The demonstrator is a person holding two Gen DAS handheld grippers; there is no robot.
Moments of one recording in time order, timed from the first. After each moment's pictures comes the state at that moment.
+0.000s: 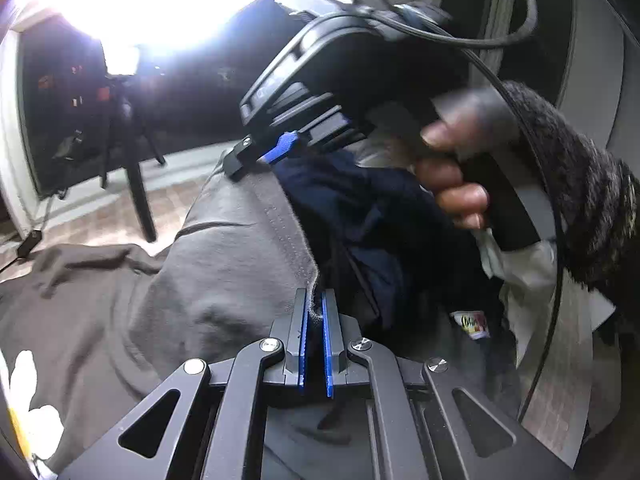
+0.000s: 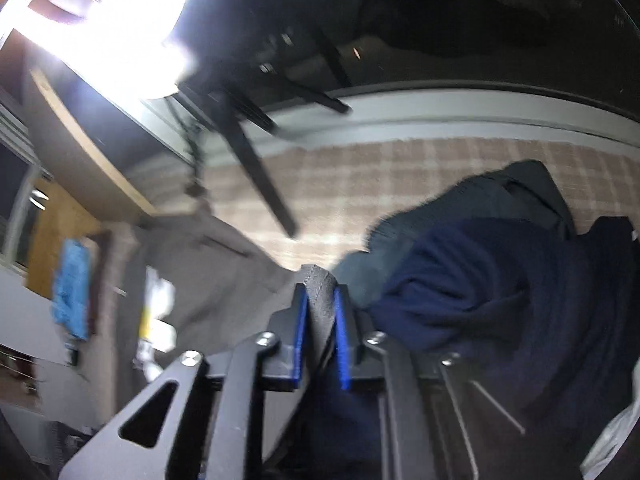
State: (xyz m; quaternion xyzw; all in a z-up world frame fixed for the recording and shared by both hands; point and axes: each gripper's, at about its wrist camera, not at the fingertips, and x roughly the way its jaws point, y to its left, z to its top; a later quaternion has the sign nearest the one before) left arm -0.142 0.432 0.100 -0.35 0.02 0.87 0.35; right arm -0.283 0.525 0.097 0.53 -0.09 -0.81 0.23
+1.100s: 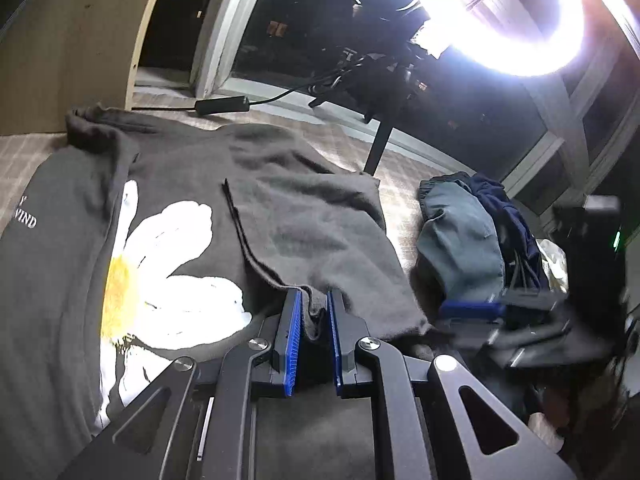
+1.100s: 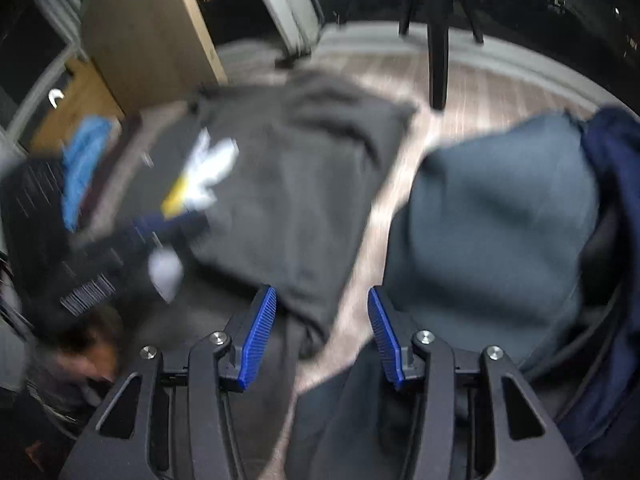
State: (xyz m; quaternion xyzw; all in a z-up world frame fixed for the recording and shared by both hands) left arm -0.160 0.251 0.055 -0.44 -0.14 0.87 0.18; right arm -0.161 0.403 0.036 0.56 0.03 -0.78 0.28
